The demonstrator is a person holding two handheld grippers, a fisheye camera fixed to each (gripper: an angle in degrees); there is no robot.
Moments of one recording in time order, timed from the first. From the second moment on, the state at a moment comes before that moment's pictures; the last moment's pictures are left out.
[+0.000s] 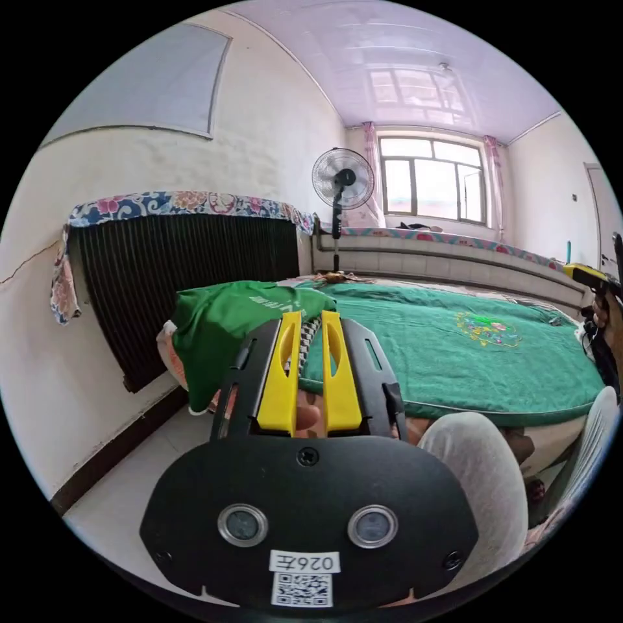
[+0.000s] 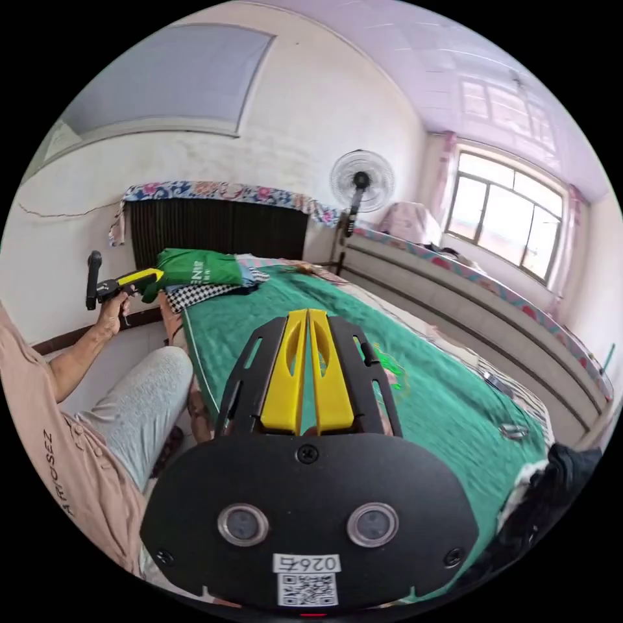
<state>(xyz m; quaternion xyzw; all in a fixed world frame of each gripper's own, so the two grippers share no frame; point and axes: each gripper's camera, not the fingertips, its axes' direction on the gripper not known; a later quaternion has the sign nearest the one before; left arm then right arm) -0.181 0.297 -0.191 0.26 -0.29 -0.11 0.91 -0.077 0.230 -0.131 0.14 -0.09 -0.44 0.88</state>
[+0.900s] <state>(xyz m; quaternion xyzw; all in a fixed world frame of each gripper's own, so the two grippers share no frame) -0.369 0.346 -0.181 0.07 -0.37 -0.13 0.92 -0.574 0.295 0.199 -0.02 0.08 -0.75 0.66</state>
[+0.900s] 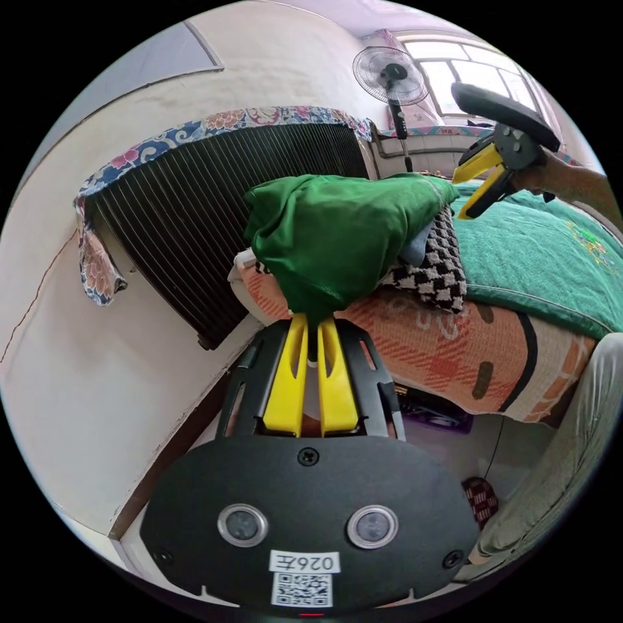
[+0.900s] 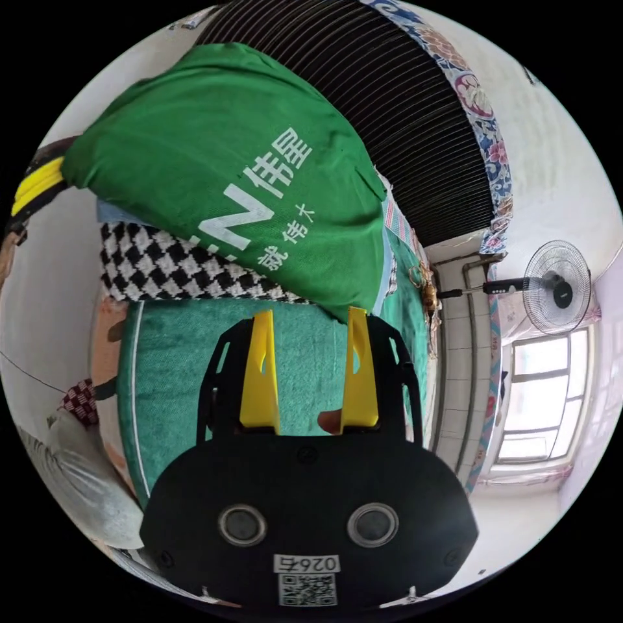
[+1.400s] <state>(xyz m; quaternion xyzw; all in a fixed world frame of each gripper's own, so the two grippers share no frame) -0.406 0.364 -0.292 0.20 -0.29 -0.12 0.93 -0.597 0.270 0.201 -0.01 0.05 -0.74 0.67</state>
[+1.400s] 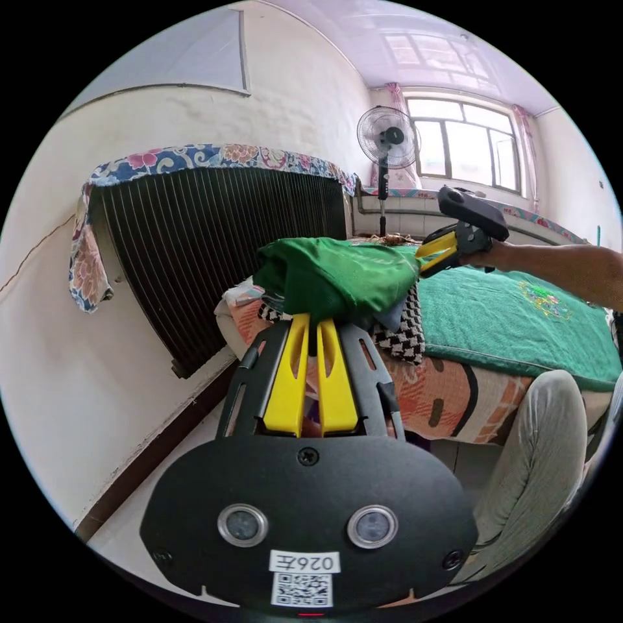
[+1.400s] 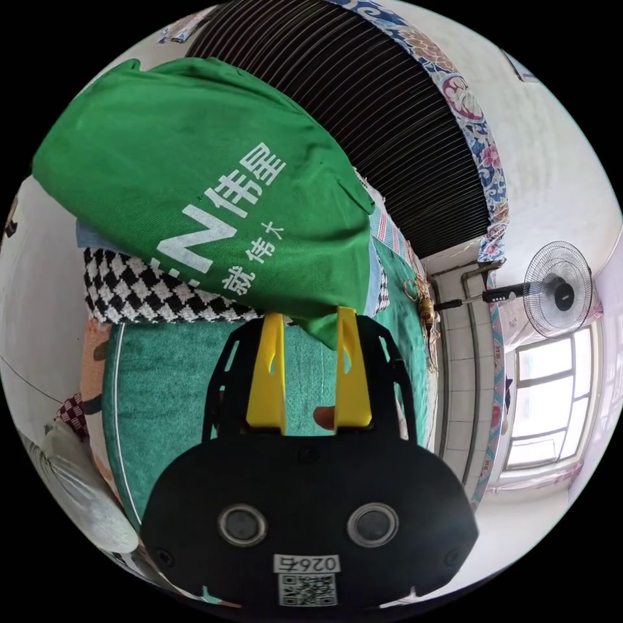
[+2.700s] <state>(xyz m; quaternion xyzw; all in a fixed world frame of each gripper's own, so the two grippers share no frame) -0.211 -0.023 -0.232 0.31 0.28 0.08 0.91 0.020 0.022 -0.238 0.24 -0.04 -0.21 0.95</state>
